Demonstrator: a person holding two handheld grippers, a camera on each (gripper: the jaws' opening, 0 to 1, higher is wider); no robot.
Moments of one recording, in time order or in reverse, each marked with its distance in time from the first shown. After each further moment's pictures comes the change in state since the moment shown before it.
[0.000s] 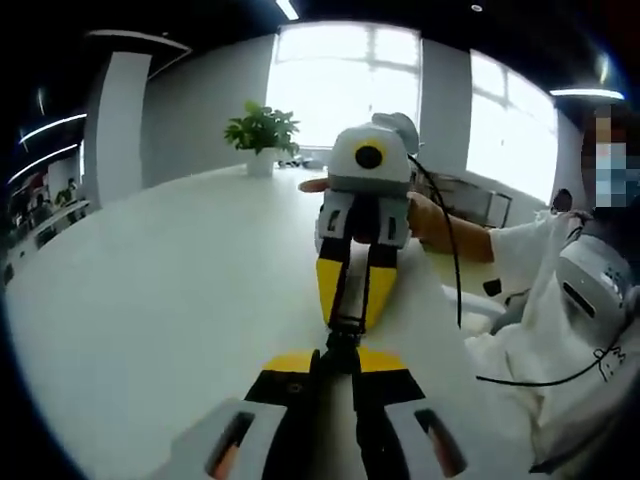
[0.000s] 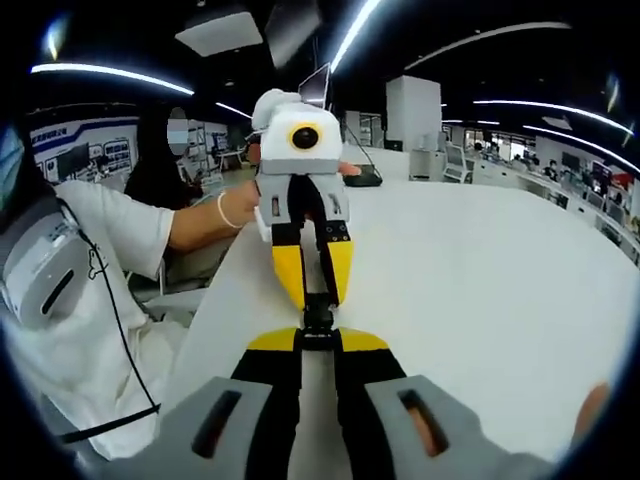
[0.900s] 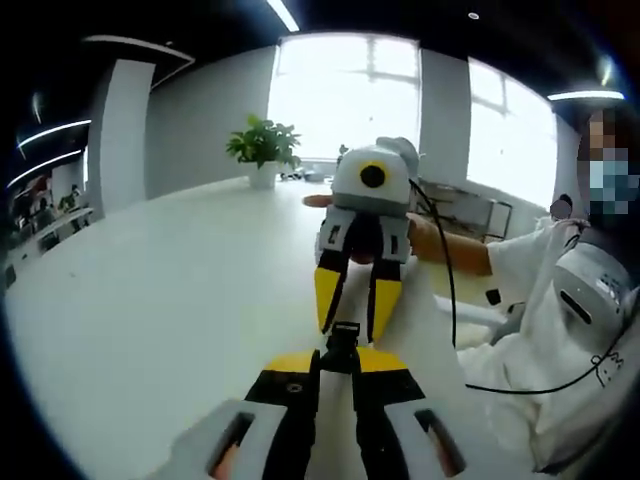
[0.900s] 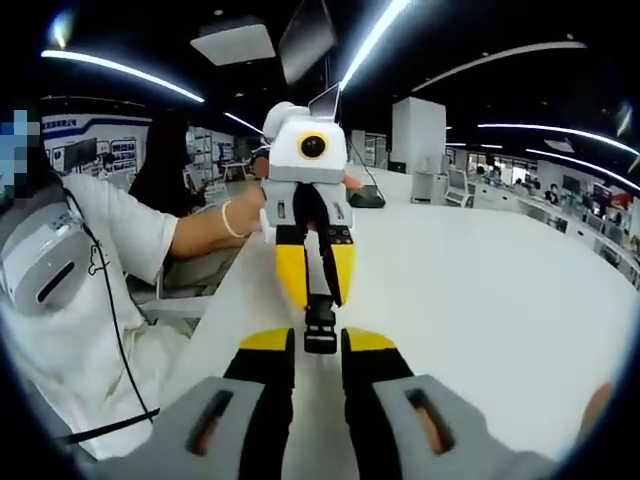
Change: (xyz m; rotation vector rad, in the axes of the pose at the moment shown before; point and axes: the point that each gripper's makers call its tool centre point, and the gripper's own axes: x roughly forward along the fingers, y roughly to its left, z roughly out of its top) left arm -0.009 -0.001 0.013 -0.001 -0.061 0.011; right arm -0.007 0.004 0.015 -0.065 -0.090 -0.009
